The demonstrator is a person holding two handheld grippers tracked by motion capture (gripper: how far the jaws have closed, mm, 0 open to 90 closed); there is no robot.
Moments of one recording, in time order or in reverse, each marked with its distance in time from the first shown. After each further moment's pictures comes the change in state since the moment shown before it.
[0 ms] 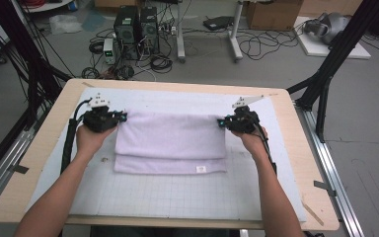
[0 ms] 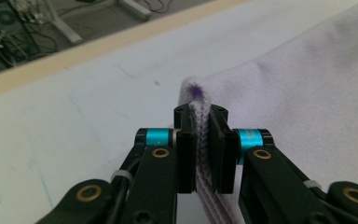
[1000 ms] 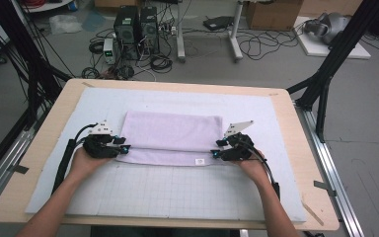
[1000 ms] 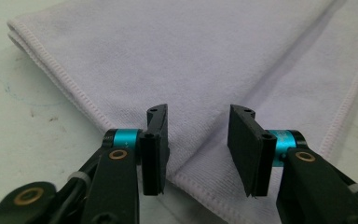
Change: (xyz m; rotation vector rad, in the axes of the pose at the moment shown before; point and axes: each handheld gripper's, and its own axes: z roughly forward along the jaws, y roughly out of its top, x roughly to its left) left arm -0.032 -0.072 -0.015 0.152 -0.220 0.105; right arm 0.053 -0.054 0.008 0.127 0.102 -0.110
